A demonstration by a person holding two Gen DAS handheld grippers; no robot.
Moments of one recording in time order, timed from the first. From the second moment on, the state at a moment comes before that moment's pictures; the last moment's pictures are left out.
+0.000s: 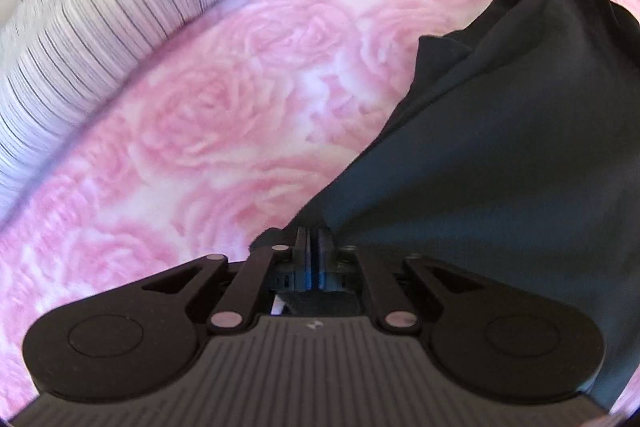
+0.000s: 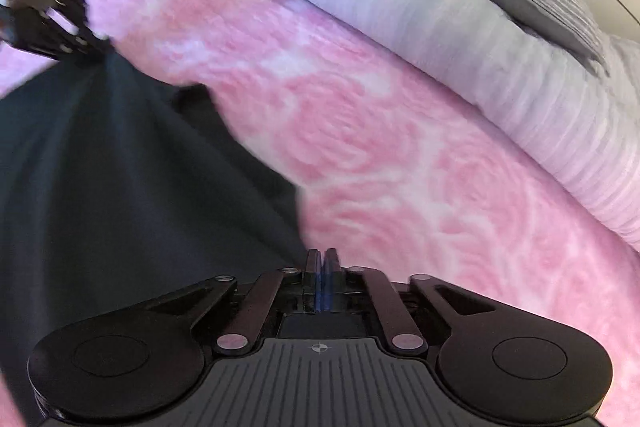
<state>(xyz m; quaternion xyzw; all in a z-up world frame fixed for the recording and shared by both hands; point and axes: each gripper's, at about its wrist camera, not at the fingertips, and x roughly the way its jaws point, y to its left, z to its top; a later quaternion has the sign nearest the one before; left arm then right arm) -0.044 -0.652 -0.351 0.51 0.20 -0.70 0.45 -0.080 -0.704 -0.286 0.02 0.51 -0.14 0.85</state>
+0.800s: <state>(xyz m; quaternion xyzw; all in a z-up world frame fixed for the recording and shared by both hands) -0.064 -0.656 -0.356 0.52 0.18 -0.73 0.41 -0.052 -0.686 -0.298 0.01 0.51 -0.09 0.85</state>
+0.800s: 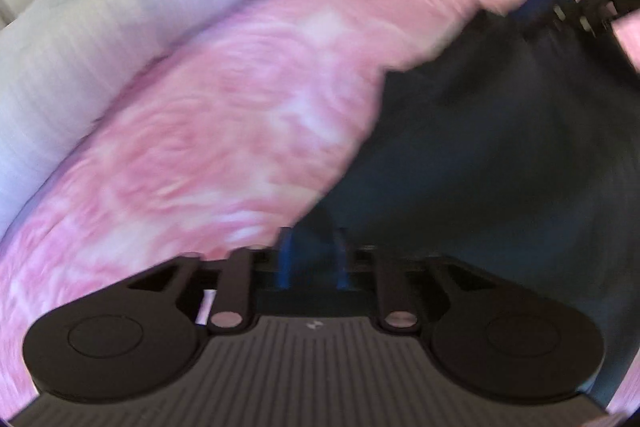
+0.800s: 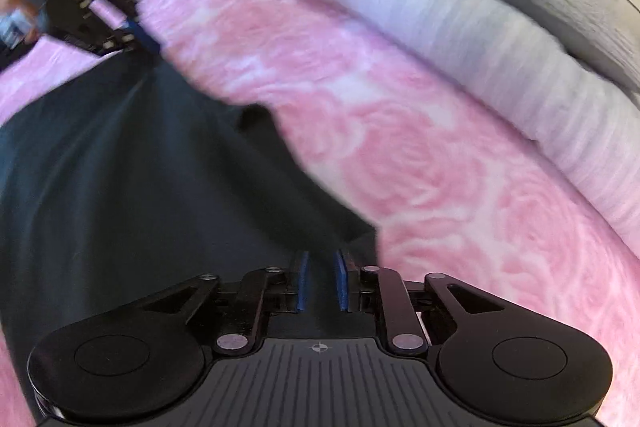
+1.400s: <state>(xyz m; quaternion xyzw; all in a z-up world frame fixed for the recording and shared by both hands) -0.054 -0.647 -0.351 0.47 0.17 -0.73 0.47 -0.045 -0.651 -0.321 -0.10 0.51 -0.09 0.85</state>
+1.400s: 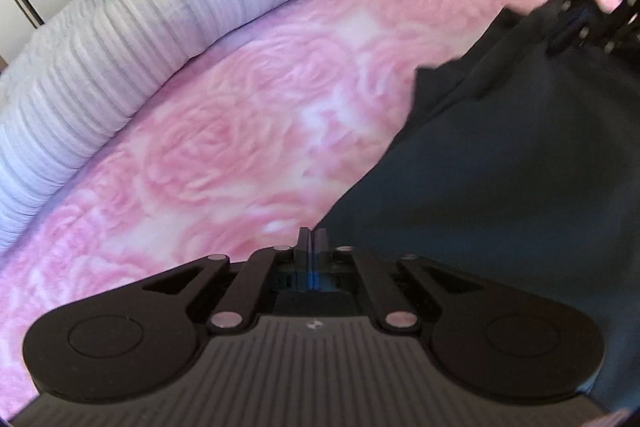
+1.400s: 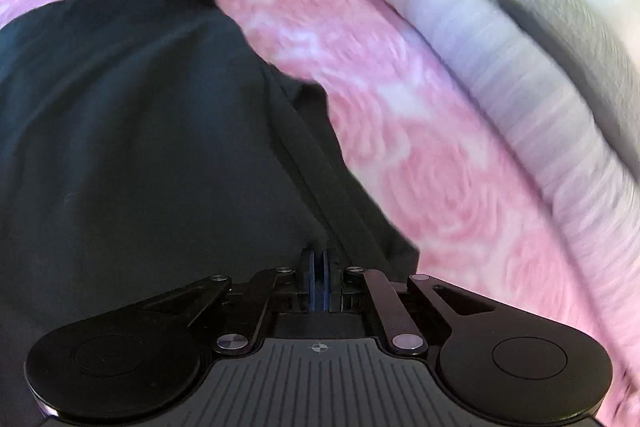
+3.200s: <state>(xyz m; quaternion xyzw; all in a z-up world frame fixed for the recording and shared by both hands) -0.088 -0.570 -0.346 0.55 0.15 -0.68 0.47 -0.214 -0.709 -0.326 0.56 0.35 -0.30 0.69</state>
